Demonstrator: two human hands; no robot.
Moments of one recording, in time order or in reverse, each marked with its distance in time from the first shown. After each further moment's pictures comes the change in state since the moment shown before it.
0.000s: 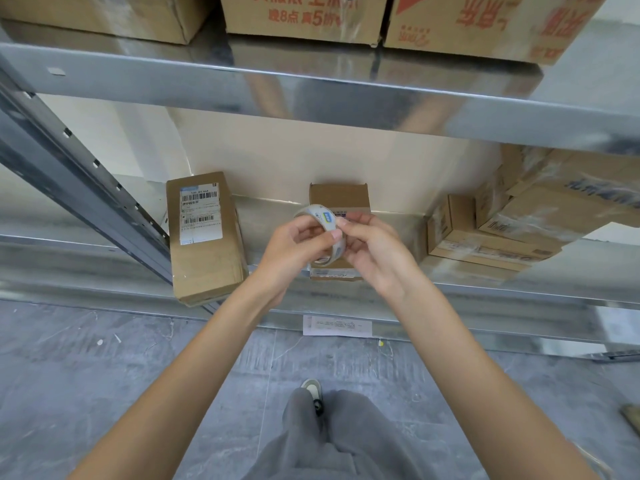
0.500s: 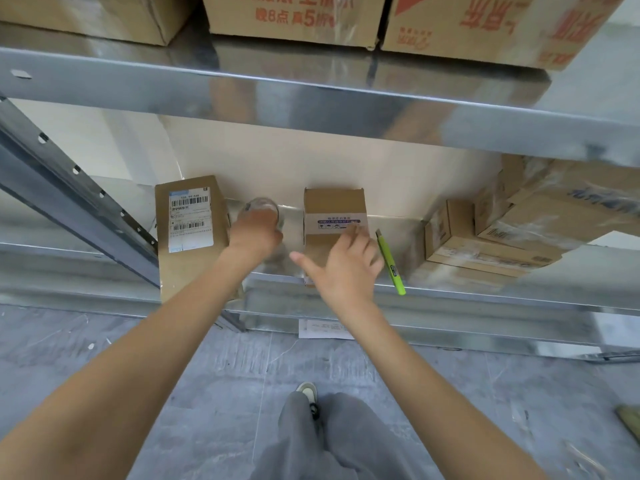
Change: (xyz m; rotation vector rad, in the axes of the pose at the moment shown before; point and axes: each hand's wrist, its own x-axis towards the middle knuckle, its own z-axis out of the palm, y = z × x) left_hand 0.100 -0.036 -0.066 1.406 0.186 -0.096; right_hand 0.041 0.066 -0.003 -1.716 0.415 -0.300
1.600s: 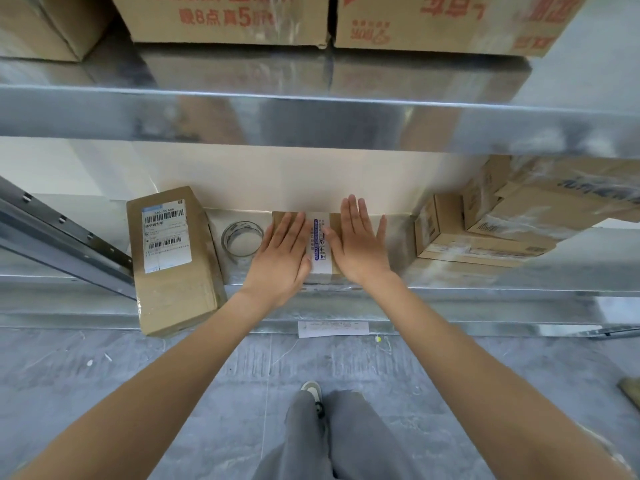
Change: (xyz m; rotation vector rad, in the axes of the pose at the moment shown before) left_hand -0.029 0.029 0.053 0.107 0.122 0.475; right_hand 0.082 0.064 0.013 -0.062 -0.120 -0.232
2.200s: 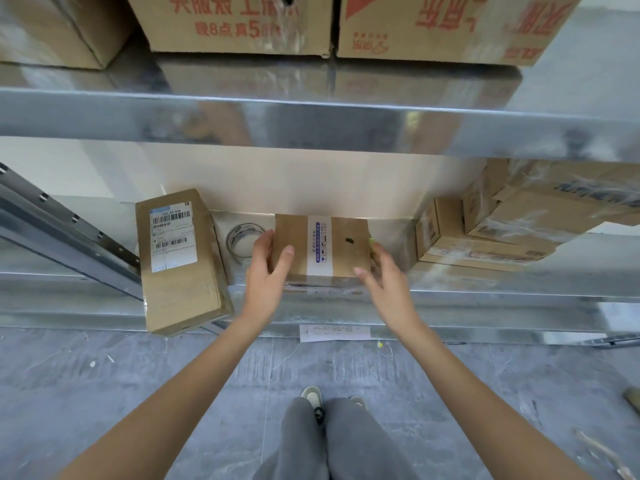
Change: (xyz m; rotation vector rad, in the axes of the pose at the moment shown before) left_hand -0.030 0.011 0.000 -1.150 0.273 -0.526; right_hand -0.069 0.037 0.010 0.796 0.097 0.101
